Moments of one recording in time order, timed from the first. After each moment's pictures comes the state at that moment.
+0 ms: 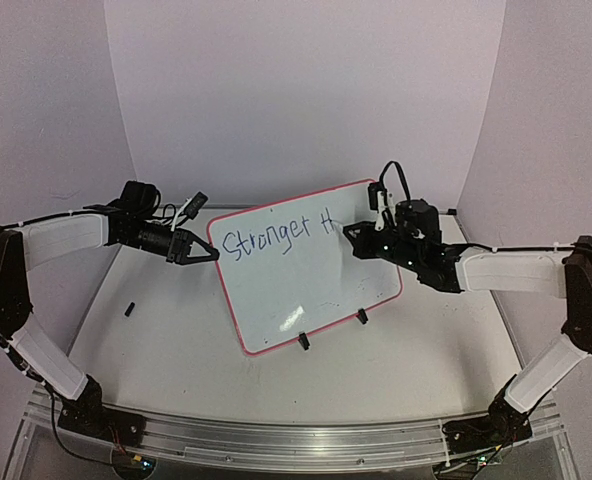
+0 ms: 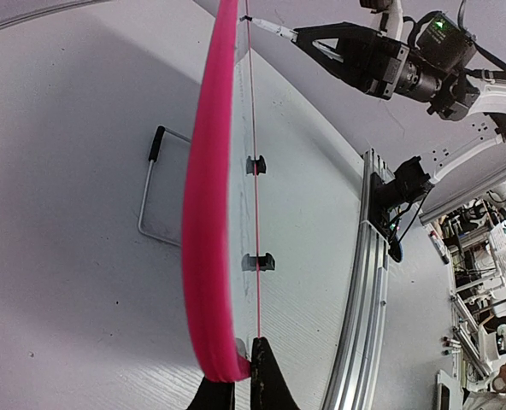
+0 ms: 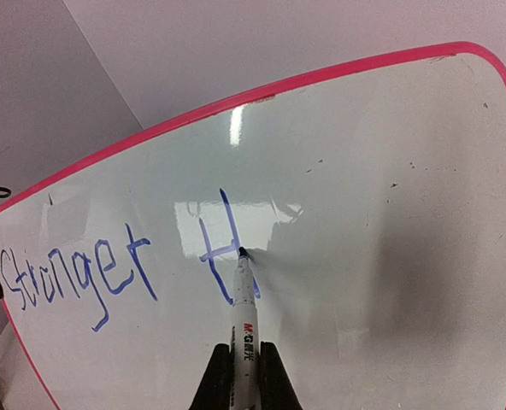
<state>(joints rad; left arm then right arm) -0.29 1.54 1.09 -0.40 1.03 0.12 0.65 1.57 0.96 0.32 0.02 0.38</state>
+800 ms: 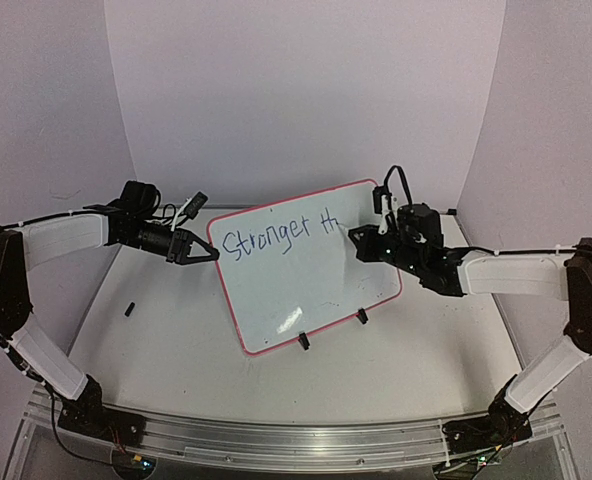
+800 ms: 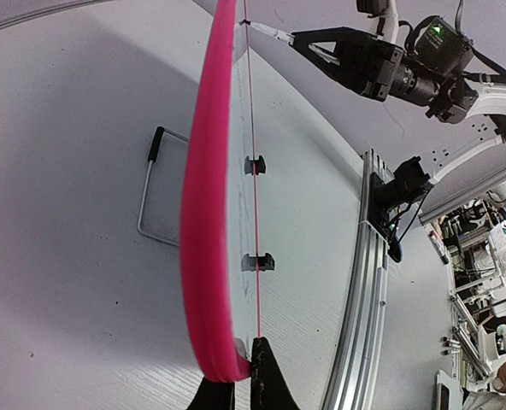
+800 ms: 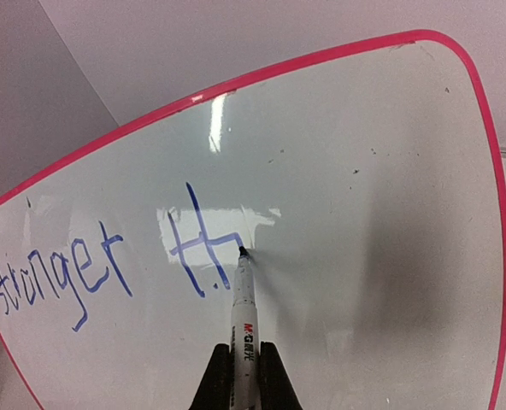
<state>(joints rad) -0.29 1.54 1.09 -0.40 1.03 0.12 0.65 1.56 0.93 0.32 0.08 0.39</state>
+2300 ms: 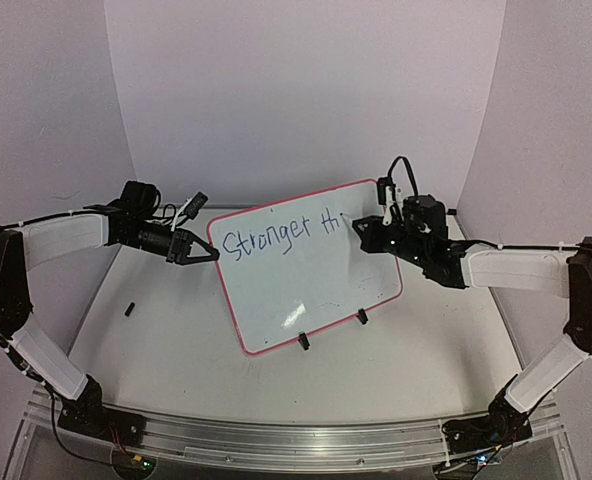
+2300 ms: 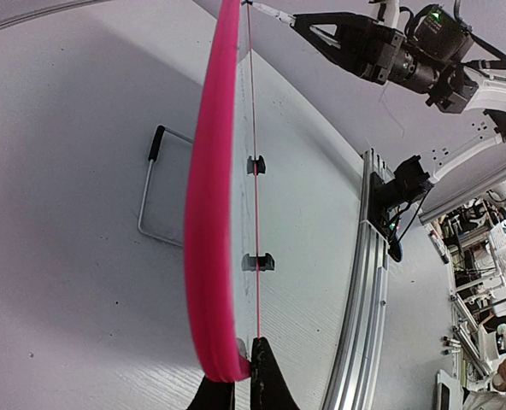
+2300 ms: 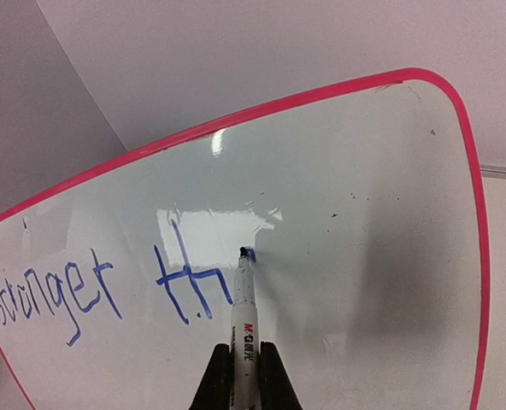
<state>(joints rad) -0.29 1.54 1.09 -0.40 1.03 0.12 0.62 1.55 0.96 0.30 0.05 0.35</state>
